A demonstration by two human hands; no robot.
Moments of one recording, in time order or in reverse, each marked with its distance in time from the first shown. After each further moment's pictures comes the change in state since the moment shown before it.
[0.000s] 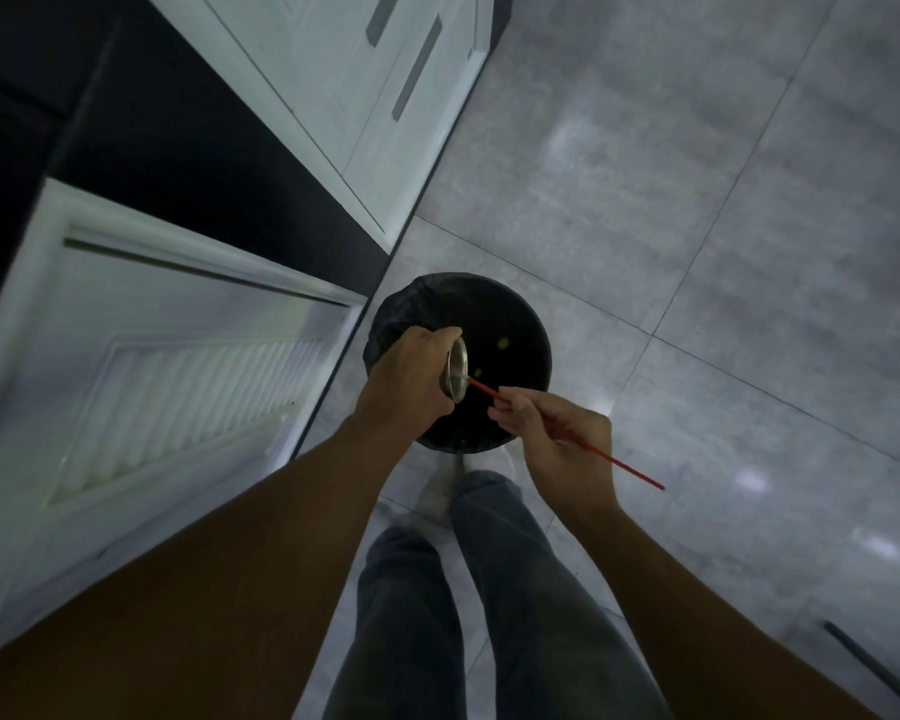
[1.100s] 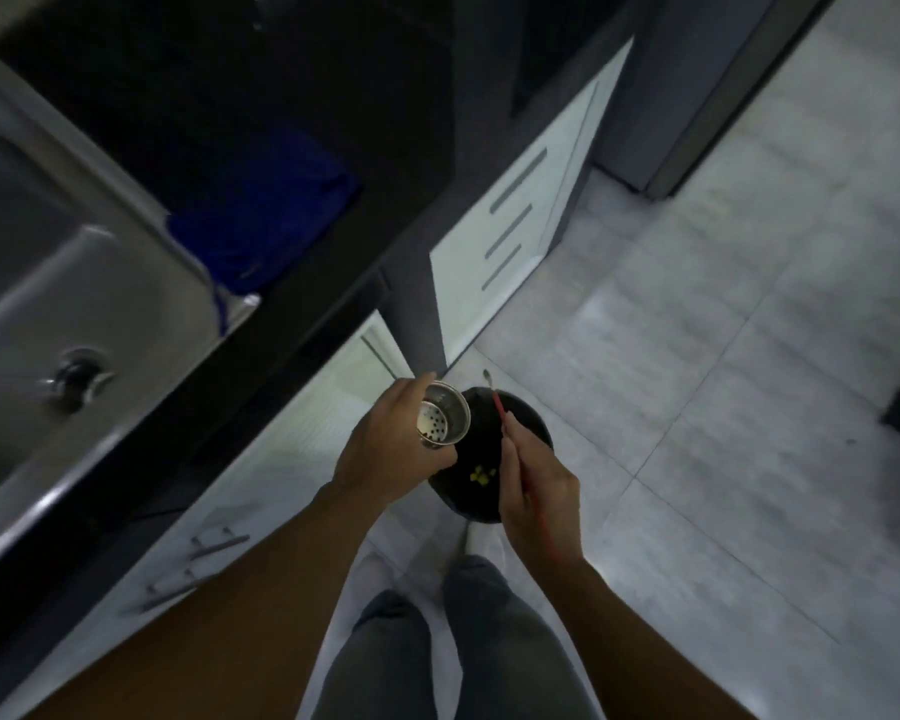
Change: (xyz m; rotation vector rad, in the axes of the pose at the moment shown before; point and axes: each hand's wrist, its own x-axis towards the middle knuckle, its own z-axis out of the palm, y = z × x) left_hand -0.178 0.029 -0.156 -0.253 0.478 -0.062; right_hand -0.068 -0.189 0.003 -0.371 -0.110 -0.395
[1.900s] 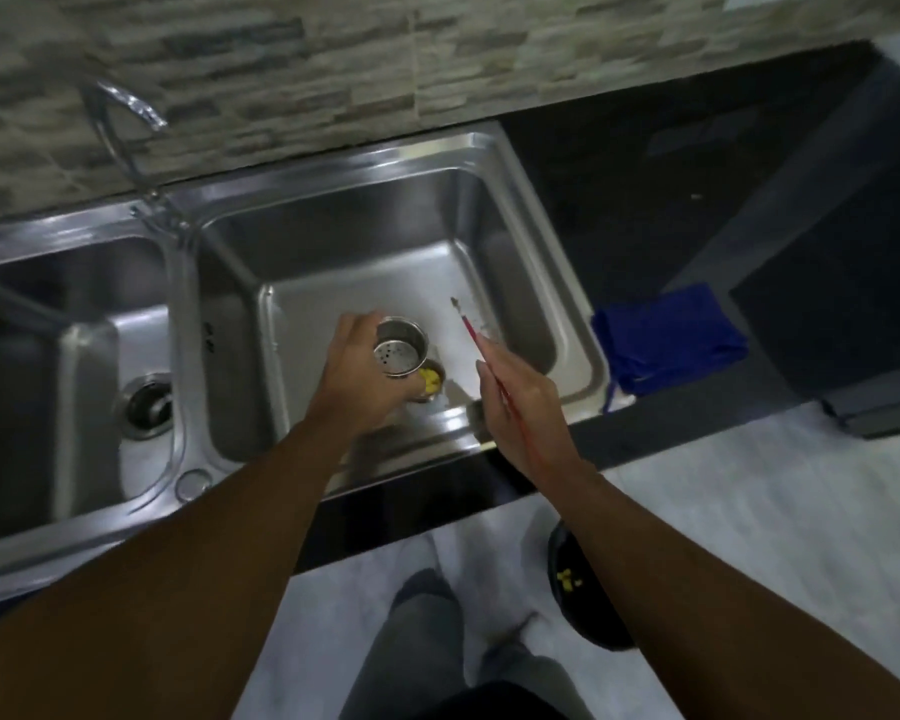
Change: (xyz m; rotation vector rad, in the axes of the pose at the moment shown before) left_hand -0.105 -0.225 -0.287 -0.251 0.643 -0.389; right_hand 0.069 -0.301 0.229 0.089 -0.481 -0.780
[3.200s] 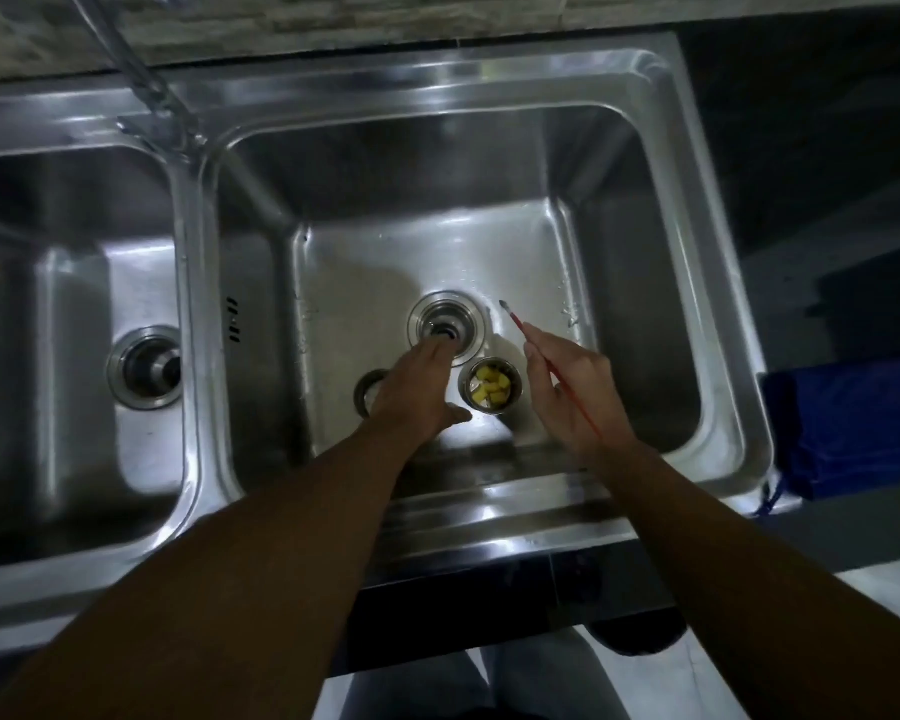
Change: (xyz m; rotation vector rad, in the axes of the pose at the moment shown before) left_hand 0.066 -0.122 0.062 0.282 -0.458 -0.144; right_hand 0.085 0.067 0.086 -0.214 -0.260 0.116
